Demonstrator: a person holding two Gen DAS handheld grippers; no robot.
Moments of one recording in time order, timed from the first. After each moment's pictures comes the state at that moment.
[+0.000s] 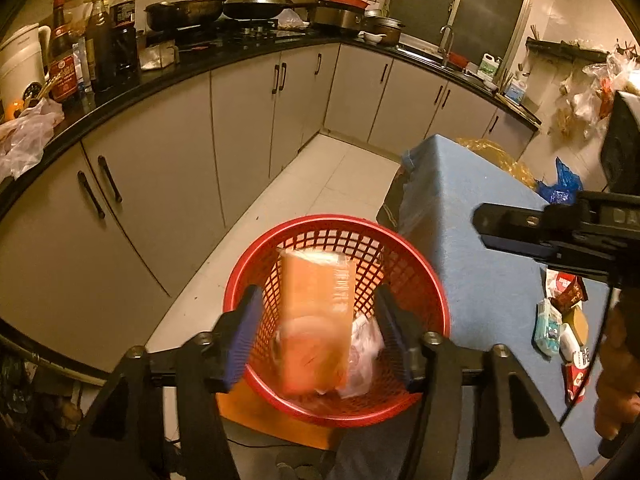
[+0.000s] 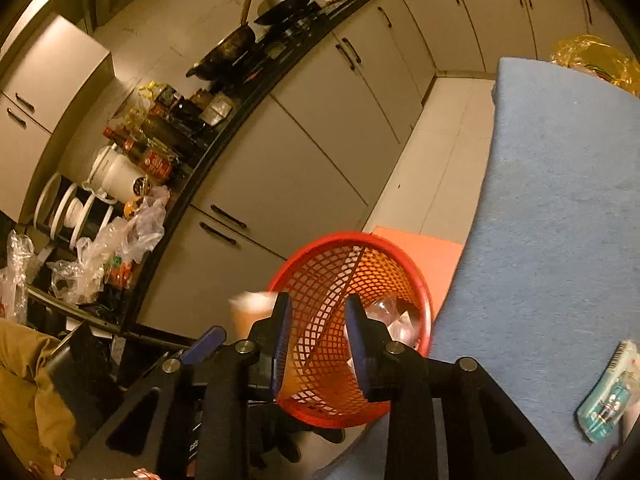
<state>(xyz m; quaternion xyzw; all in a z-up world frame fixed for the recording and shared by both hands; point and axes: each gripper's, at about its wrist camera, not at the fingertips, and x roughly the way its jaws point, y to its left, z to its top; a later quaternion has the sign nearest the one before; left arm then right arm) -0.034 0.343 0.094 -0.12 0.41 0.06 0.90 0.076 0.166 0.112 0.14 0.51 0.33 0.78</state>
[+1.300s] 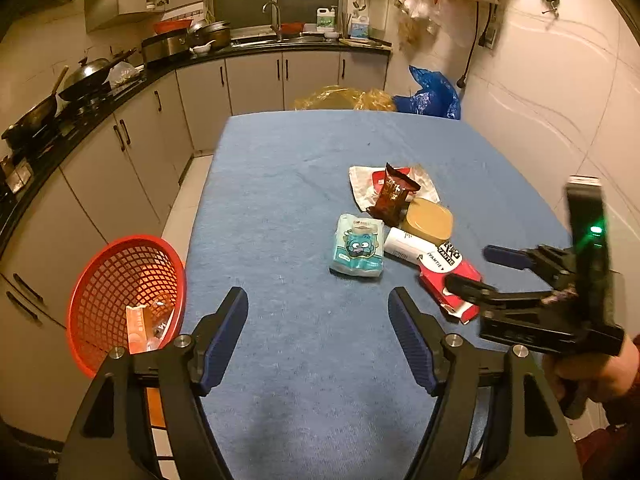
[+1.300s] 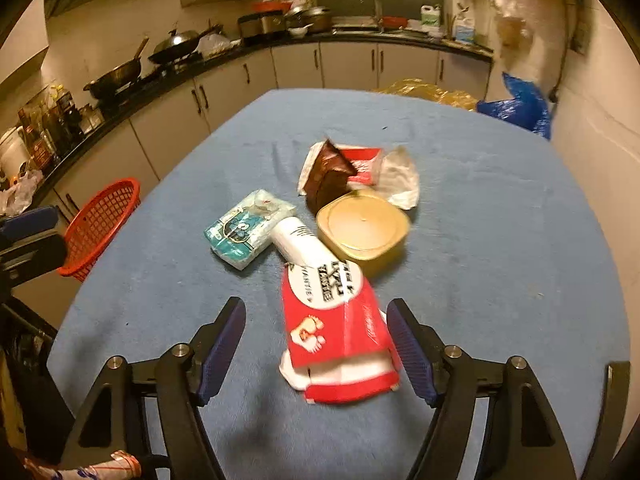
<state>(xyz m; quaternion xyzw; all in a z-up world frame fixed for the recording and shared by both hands) -0.083 0.105 0.124 0.05 0.41 -0.15 0.90 -0.063 -0.093 0.053 0.00 0.44 0.10 0.89</state>
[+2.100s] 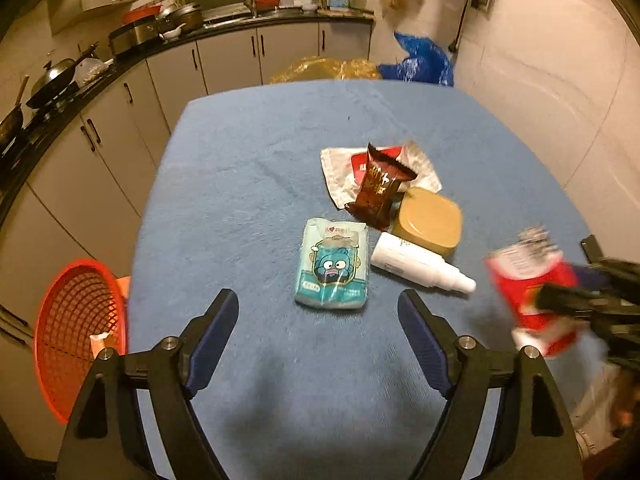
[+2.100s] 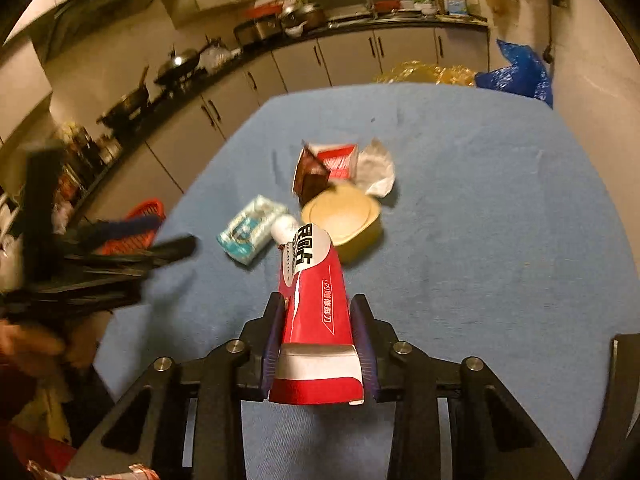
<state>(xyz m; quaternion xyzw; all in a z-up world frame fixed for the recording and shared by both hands) -0.013 0.046 0.078 0.08 0.45 -0.17 0.87 -0.098 -0.154 0.094 0.09 0.43 0.13 0.89</state>
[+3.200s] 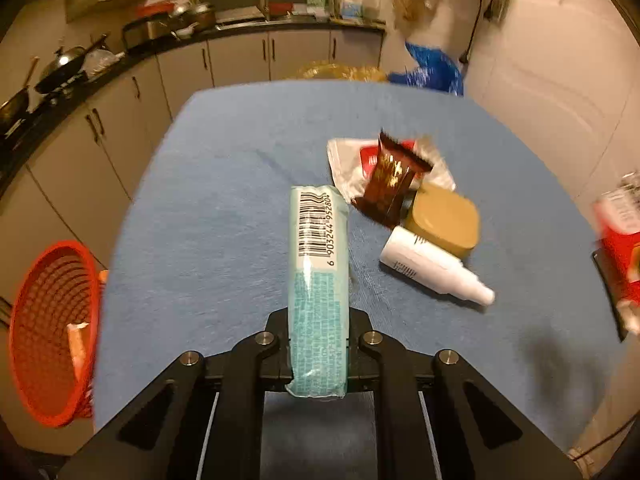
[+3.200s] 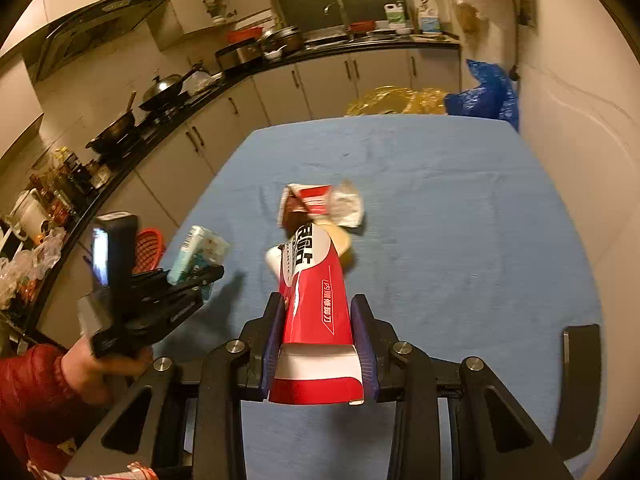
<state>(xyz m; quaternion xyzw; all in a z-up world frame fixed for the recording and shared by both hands) -0.024 0.056 0.057 0.04 0.42 -0.16 0.89 -0.113 -0.150 0.137 0.09 0.42 0.10 0.90</state>
